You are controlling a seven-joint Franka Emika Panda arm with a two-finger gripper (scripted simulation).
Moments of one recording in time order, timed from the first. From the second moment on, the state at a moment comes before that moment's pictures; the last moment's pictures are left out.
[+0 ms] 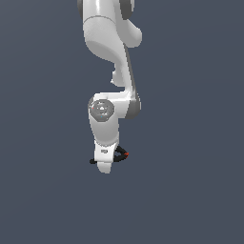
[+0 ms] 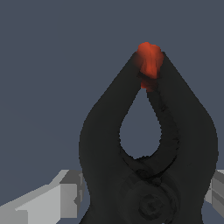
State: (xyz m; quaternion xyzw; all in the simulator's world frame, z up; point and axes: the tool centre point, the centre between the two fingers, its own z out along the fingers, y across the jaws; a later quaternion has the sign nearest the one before) arm 0.063 -0.055 0.077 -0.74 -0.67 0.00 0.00
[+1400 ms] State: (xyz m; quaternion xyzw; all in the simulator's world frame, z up) arm 0.063 -0.152 0.373 -0.74 -0.68 0.00 0.00
